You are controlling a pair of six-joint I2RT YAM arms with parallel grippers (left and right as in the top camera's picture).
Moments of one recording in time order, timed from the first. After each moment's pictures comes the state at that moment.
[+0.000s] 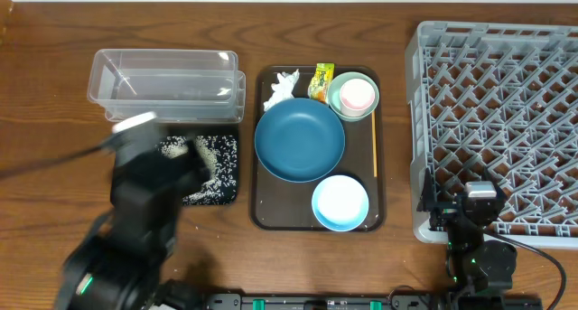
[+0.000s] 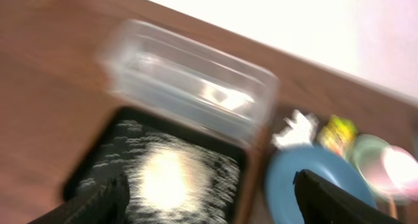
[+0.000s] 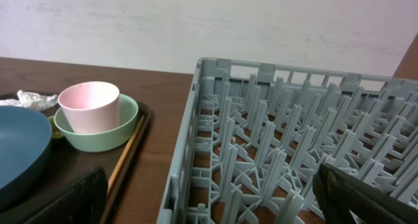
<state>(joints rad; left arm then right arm) -0.35 0.73 1.08 -0.96 -0.49 -0.56 0.02 0.01 0.01 -0.07 0.01 -0.07</state>
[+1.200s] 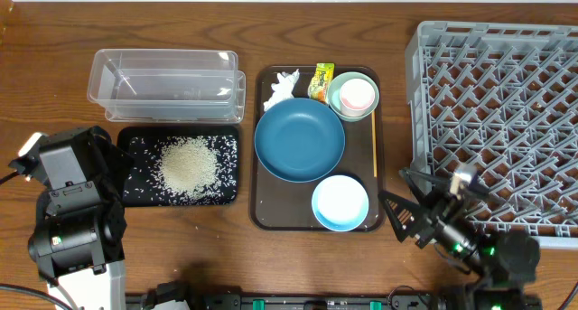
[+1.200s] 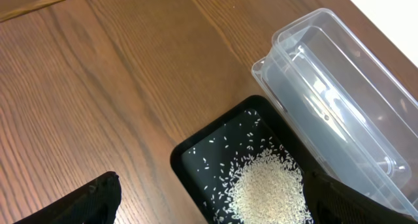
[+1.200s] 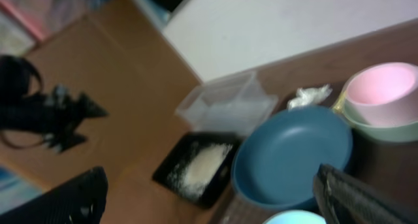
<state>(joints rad) 0.26 0.92 1.09 -1.02 -0.37 -0.62 0.02 0.31 0.27 0.00 -0.84 0.69</state>
